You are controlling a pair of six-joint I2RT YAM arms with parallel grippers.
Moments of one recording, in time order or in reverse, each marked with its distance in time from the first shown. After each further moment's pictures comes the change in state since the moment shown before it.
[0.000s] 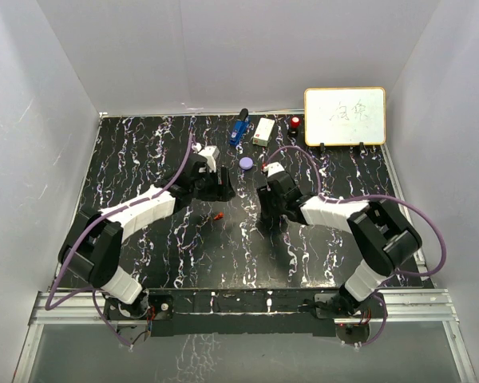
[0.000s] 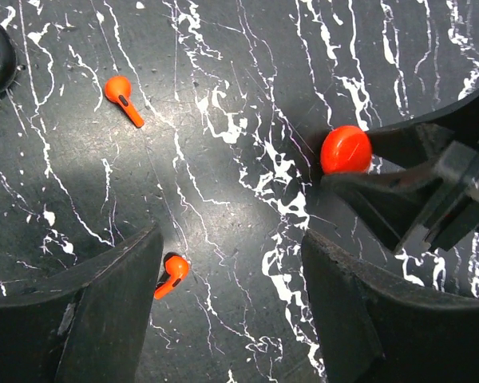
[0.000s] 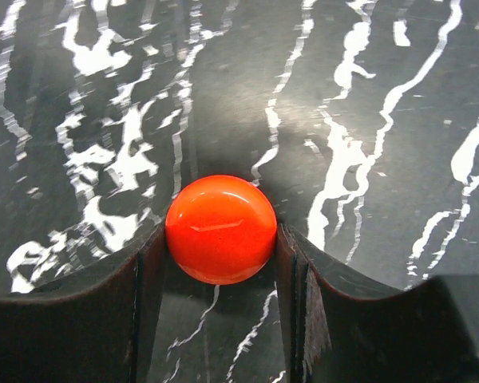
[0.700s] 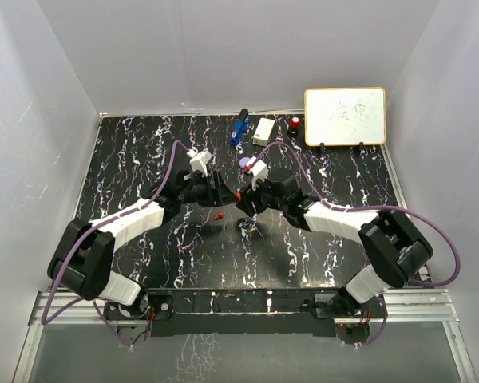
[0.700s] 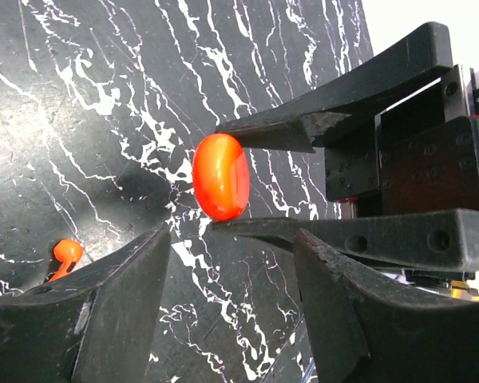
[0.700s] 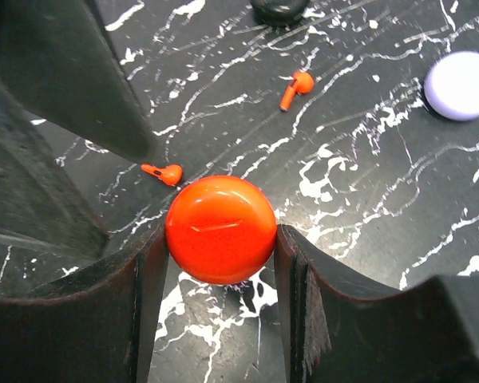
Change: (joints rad) left arm 0.082 -0.103 -0.172 0.231 0.394 -0.164; right arm 0.049 -0.116 -0.052 0.307 -0.402 -0.238
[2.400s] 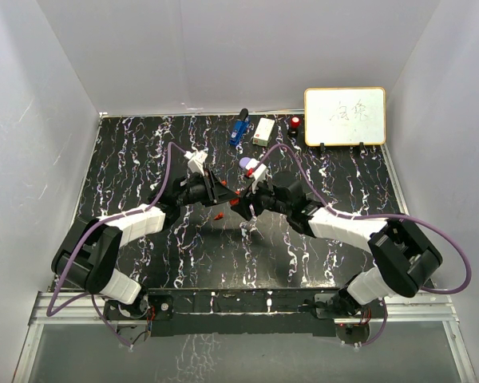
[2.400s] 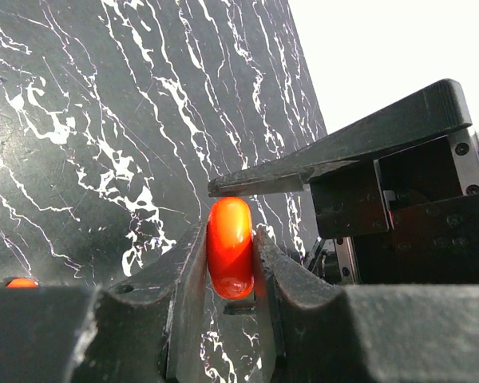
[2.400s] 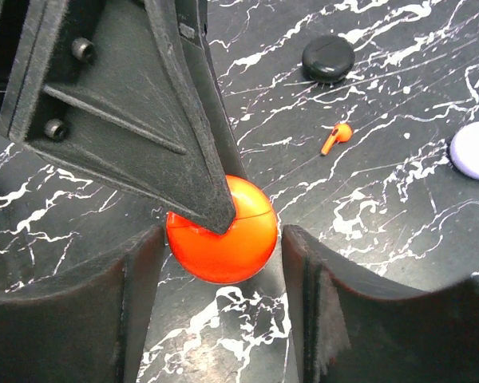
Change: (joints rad) left arm 0.013 0.046 -0.103 0.345 0.077 -0.187; right arm 0.034 -0.079 -0.050 0.107 -0.087 -0.015
